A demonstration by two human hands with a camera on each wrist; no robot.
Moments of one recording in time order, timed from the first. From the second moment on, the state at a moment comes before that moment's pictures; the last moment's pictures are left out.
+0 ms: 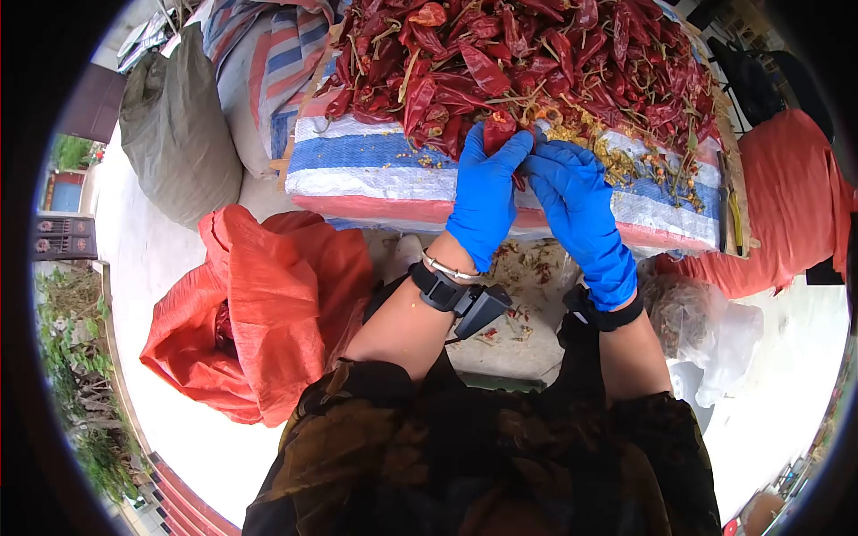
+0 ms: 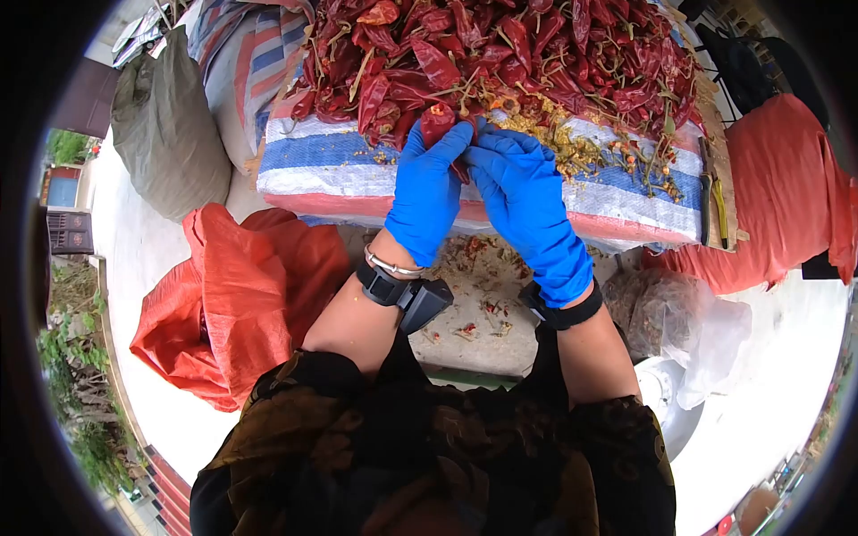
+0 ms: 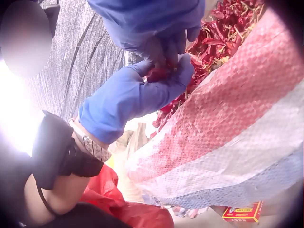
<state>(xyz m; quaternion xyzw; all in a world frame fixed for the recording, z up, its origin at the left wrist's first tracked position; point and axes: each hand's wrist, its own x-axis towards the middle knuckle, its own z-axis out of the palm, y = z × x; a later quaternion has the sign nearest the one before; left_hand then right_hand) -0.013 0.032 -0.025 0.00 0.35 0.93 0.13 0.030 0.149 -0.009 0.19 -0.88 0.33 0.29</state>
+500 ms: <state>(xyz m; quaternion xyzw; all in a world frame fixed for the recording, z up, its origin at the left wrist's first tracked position) 0.003 0.043 -0.019 0.15 0.58 0.77 0.22 0.040 0.180 -0.003 -0.05 -0.69 0.70 0.16</state>
